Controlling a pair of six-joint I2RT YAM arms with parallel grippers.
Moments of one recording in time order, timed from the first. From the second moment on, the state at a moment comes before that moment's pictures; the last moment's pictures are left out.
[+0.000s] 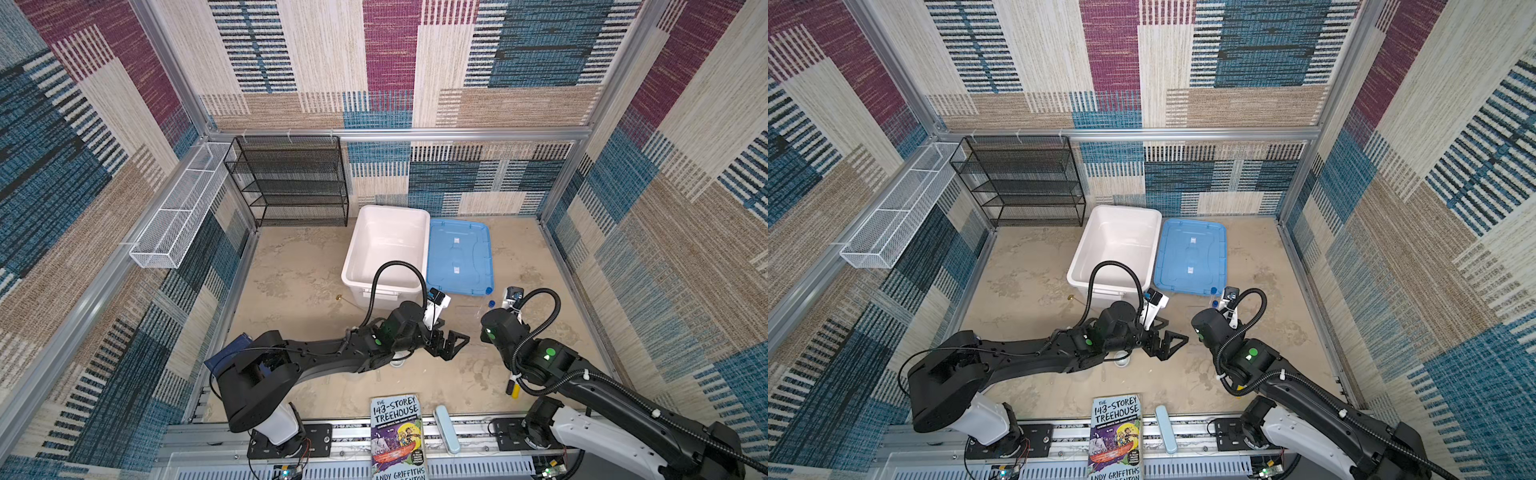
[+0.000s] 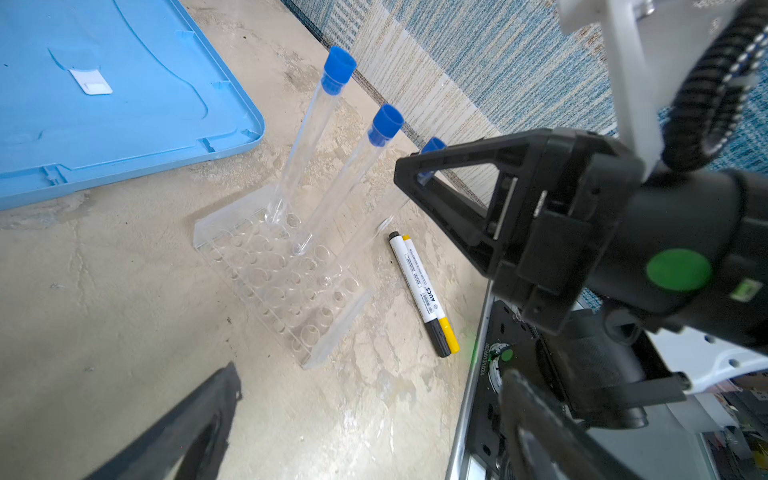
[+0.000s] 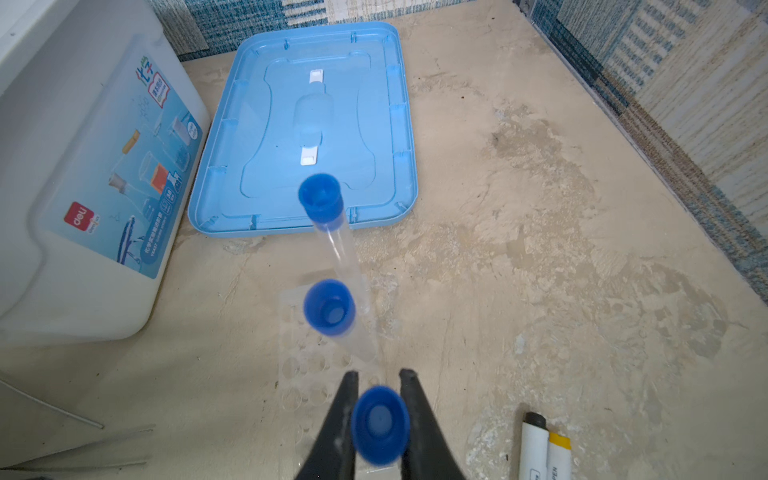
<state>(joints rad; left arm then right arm) -1.02 1.58 0.83 0.35 0.22 -0.49 0.74 0.85 0.59 -0.59 0.71 0.71</state>
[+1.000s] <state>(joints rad) -1.00 1.39 0.89 0.20 0.16 -0.43 0.74 0.68 0.74 -0.59 0.72 0.71</state>
